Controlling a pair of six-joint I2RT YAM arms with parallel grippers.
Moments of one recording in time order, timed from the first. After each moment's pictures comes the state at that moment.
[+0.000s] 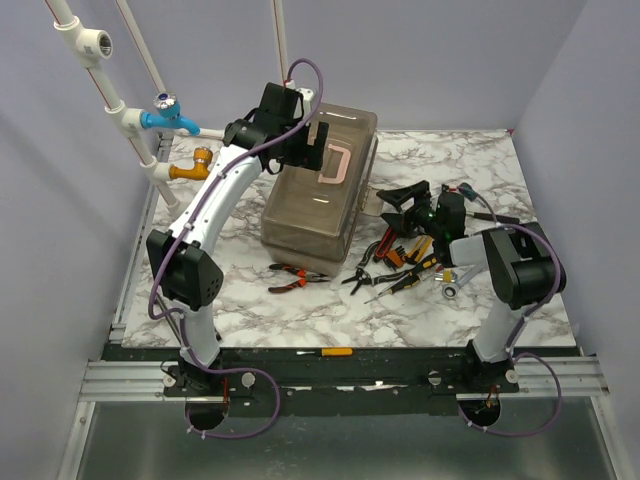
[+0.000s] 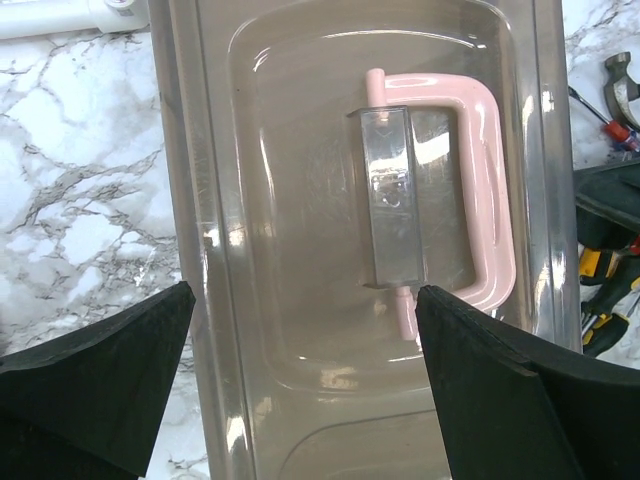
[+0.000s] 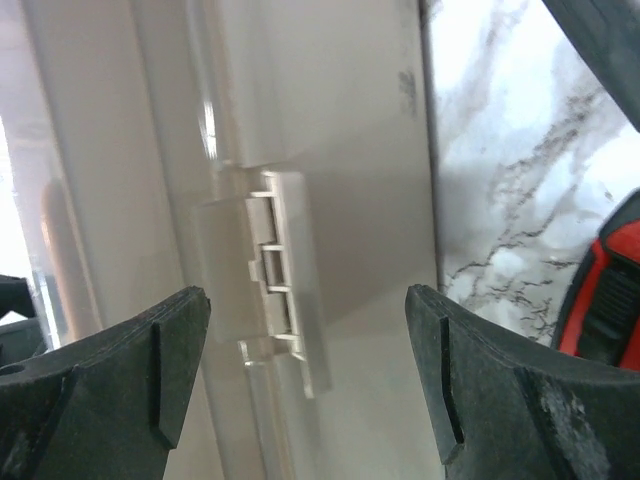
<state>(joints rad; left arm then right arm) -0.43 1.89 2.03 -0.86 0.07 -0.14 0.18 1.85 0.67 0.91 -0.44 1.38</state>
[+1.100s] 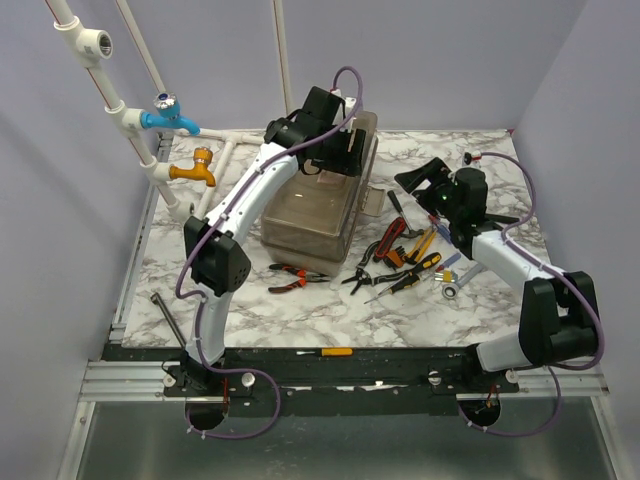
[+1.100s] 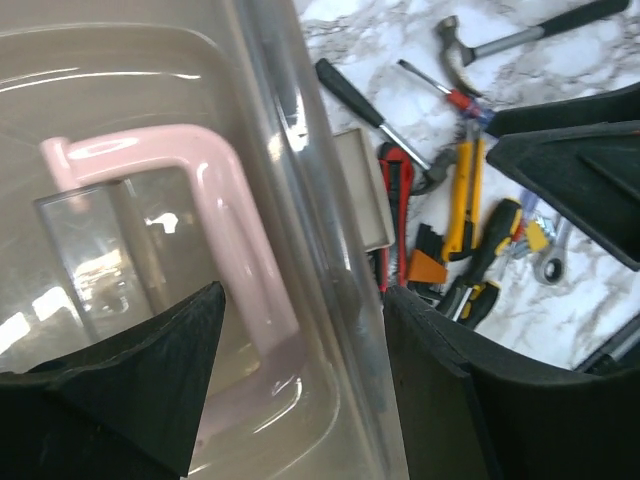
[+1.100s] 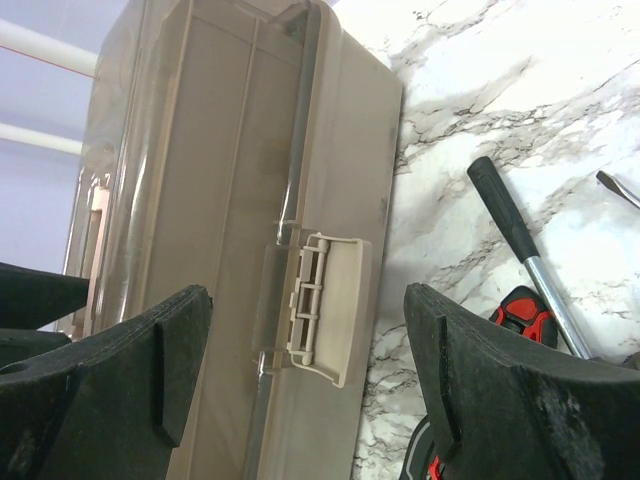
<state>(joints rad) -0.56 2.10 2.27 -0.92 0.21 -0.22 0.18 1.44 0.82 0.33 -0.14 0.84</state>
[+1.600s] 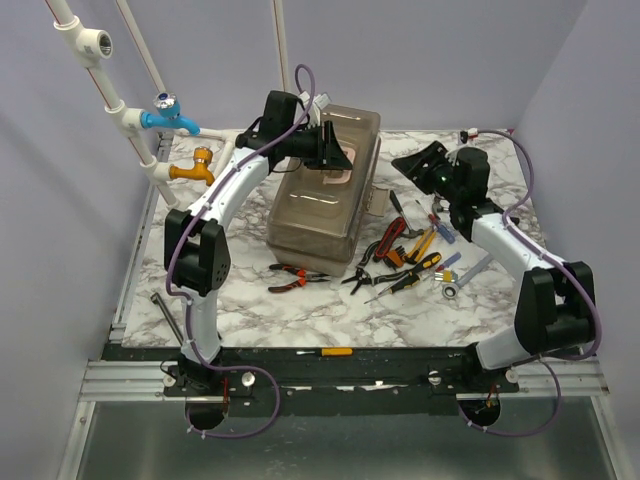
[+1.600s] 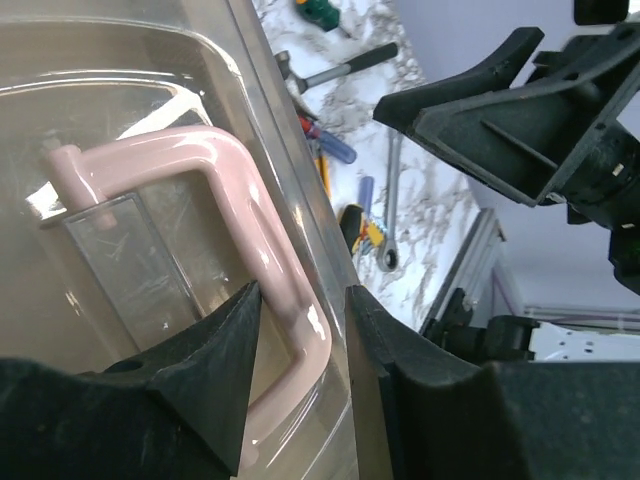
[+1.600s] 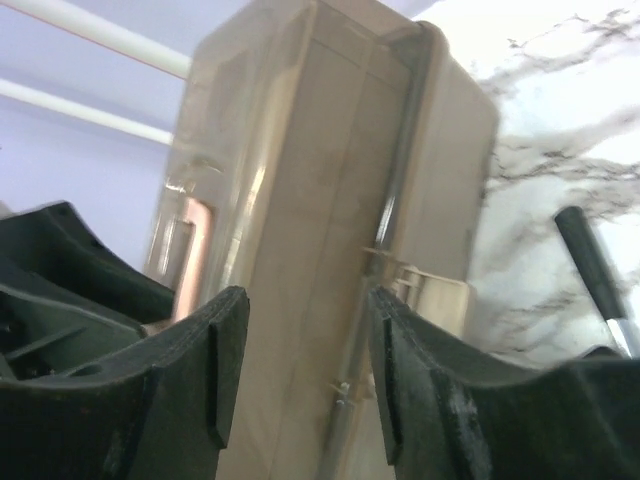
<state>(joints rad) -0.39 2.02 1.93 -0.50 0.76 -0.44 0.18 1.48 0.97 0.28 -0.25 0.84</state>
